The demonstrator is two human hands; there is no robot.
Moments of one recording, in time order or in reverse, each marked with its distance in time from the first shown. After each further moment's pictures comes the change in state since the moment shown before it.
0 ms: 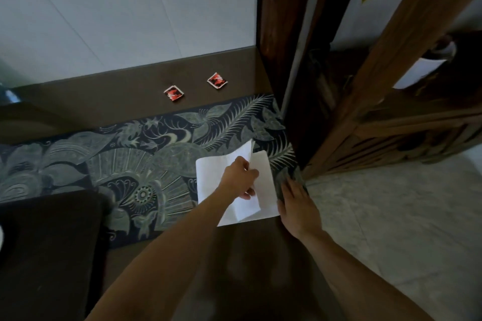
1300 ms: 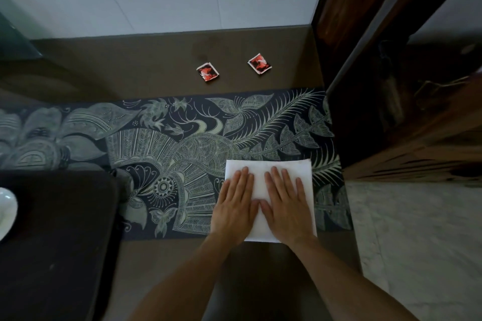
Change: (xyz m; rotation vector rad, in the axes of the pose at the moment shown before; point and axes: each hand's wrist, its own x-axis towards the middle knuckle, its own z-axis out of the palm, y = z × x) left_hand 0.019 -0.138 -0.015 0.871 0.374 0.431; right_hand 0.062 -0.081 0.040 -0.110 0.044 -0.334
